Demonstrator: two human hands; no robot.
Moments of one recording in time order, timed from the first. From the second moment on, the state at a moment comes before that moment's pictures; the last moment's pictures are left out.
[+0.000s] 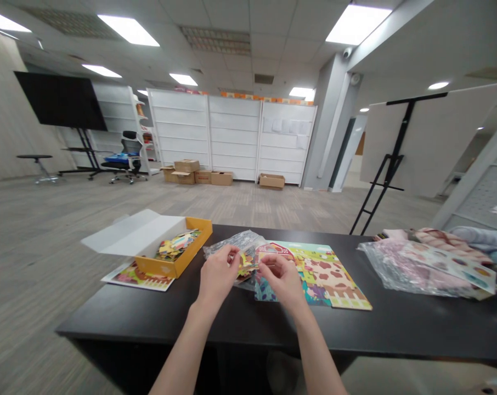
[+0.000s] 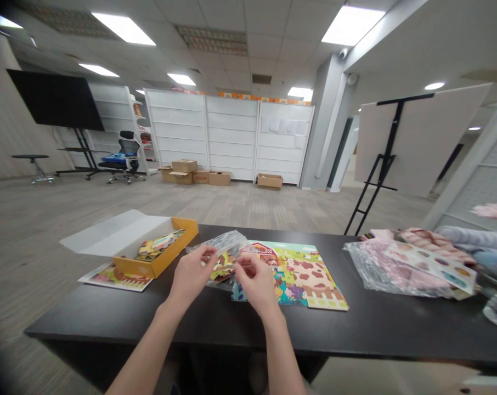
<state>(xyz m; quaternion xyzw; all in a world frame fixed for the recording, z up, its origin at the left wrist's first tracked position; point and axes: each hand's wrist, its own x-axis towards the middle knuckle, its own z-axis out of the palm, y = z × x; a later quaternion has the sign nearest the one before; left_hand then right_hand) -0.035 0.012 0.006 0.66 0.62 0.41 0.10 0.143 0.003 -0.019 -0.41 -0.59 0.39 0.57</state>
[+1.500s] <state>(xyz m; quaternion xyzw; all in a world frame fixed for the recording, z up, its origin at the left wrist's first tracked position) -0.071 0.011 -0.003 0.70 0.71 0.12 -0.03 0.318 -0.019 -0.039 -0.71 -0.64 0.05 0.28</state>
